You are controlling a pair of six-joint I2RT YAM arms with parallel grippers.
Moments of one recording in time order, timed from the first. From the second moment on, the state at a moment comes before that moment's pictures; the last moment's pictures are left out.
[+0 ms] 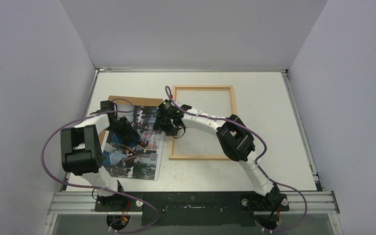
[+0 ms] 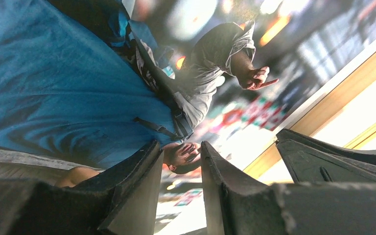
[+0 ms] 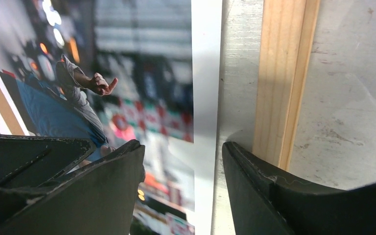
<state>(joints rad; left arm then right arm) 0.13 1.68 0.94 -0.57 0.35 -0.59 0.88 2.28 1.82 -0.52 -0.01 1.06</state>
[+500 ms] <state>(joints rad) 0.13 1.71 0.97 -0.59 0.37 -0.59 0.88 2.30 1.84 -0.52 -0.06 1.09</state>
